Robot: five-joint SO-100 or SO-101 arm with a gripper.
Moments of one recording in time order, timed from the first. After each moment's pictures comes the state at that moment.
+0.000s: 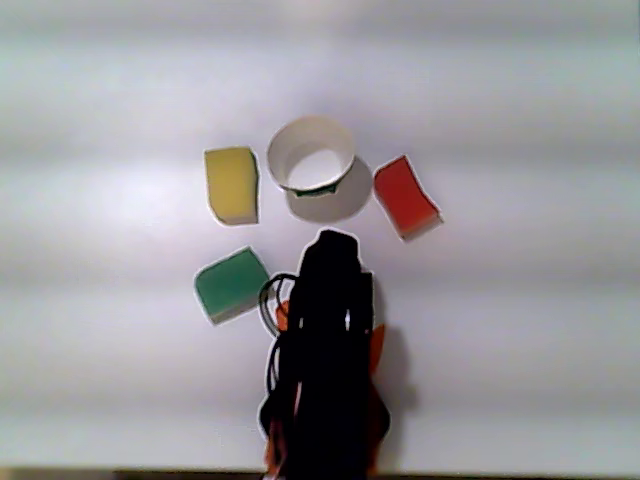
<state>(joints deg) 4.9 191.8 182.6 72.9 0.7</state>
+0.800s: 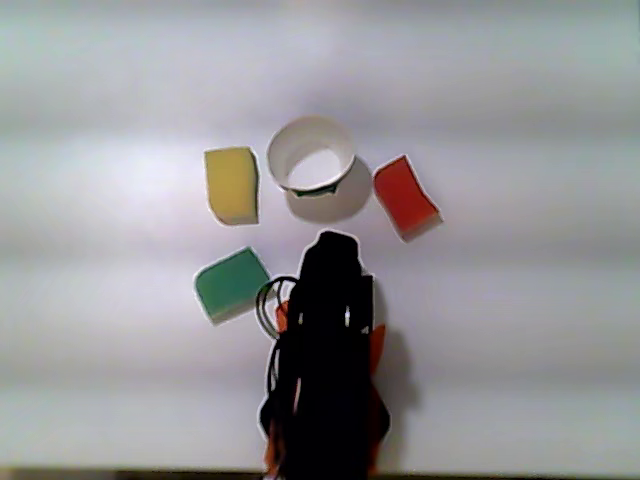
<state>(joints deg) 4.6 182.9 171.4 77.7 0.1</state>
